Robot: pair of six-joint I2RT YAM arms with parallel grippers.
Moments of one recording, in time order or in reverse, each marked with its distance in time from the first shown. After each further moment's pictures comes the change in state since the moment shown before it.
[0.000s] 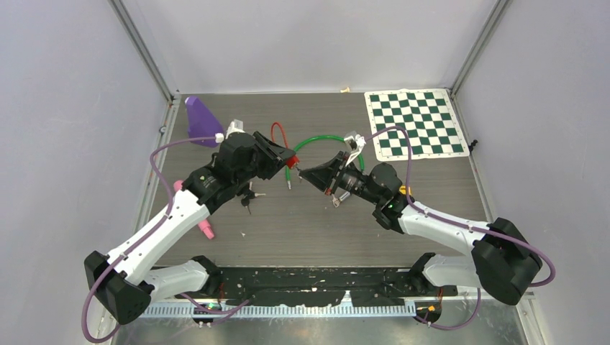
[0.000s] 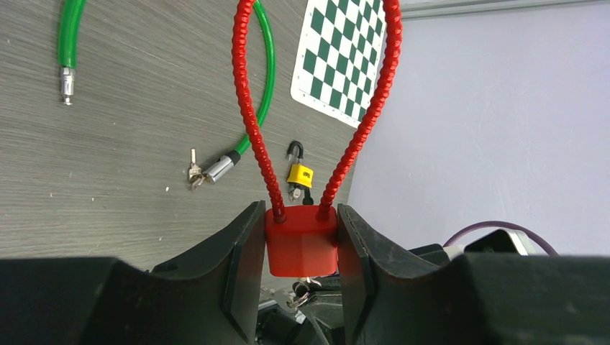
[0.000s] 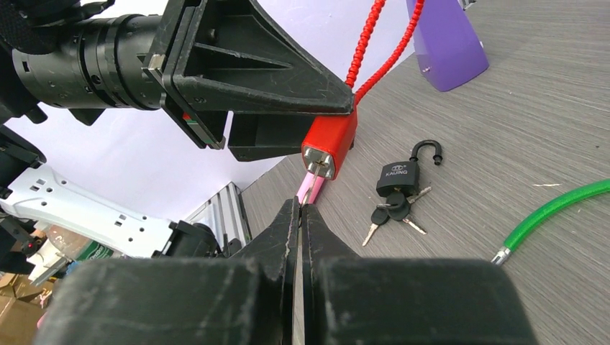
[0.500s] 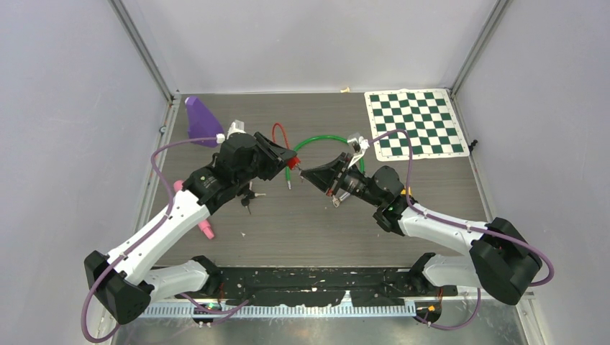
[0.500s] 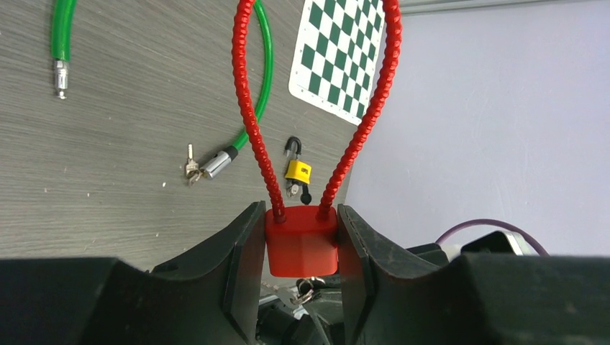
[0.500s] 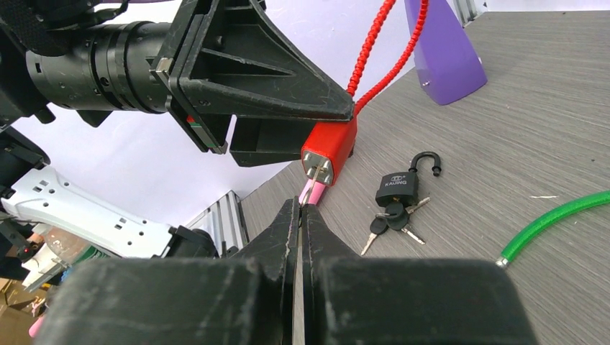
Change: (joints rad) left arm -0.006 0.000 0.000 0.000 0.002 -0.006; right arm 0.000 0.001 -0.046 0.091 0.018 -0.001
